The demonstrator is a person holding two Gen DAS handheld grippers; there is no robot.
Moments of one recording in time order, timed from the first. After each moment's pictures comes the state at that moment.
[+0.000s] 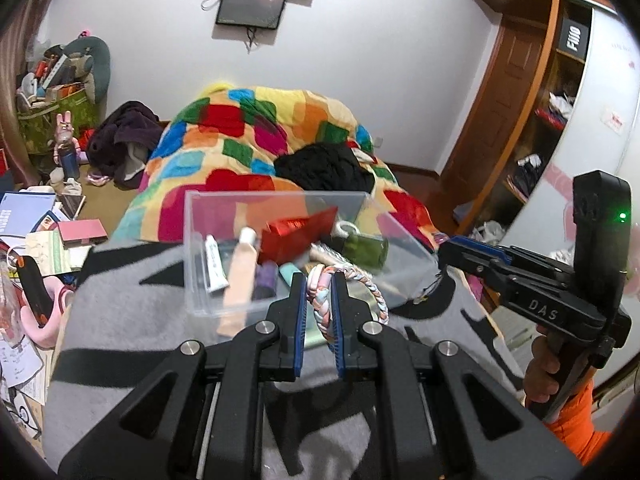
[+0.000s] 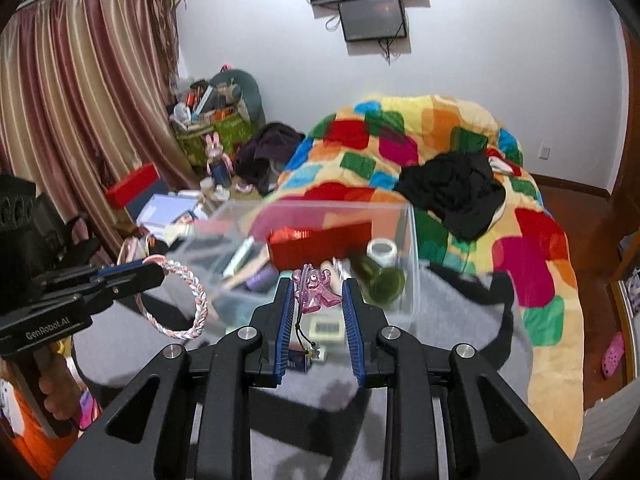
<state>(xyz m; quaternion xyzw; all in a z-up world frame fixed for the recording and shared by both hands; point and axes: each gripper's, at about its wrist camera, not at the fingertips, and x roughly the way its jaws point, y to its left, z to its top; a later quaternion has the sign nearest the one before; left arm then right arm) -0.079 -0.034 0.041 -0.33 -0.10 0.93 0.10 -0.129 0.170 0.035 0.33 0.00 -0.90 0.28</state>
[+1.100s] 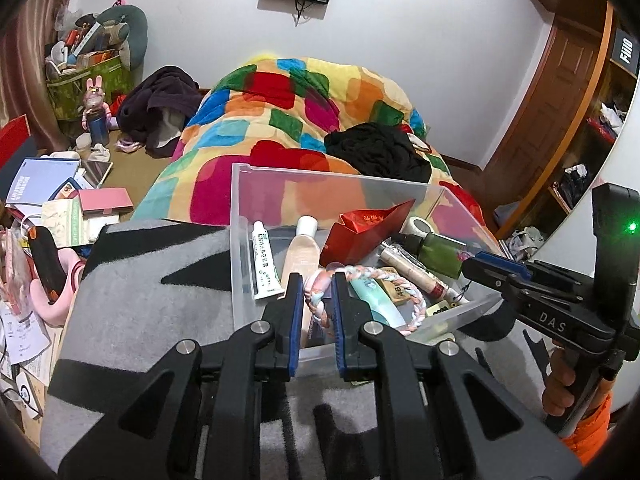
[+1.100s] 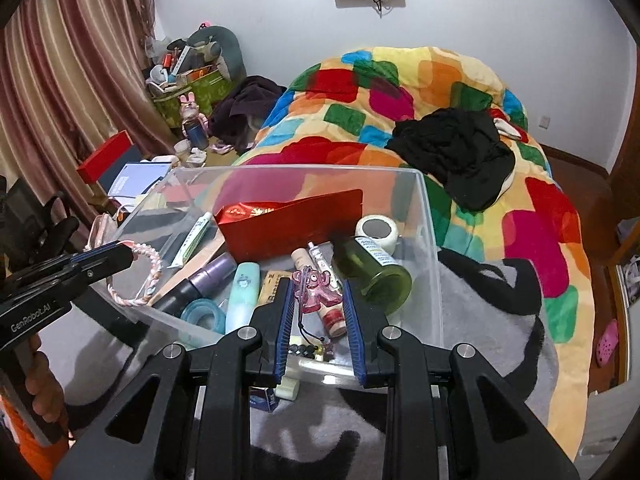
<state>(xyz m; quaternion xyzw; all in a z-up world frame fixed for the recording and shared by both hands) -0.132 -0.066 -0.004 -0.38 -0.12 0.92 0.03 -0.197 0.142 -0.017 0.41 0.03 -0.87 0.26</state>
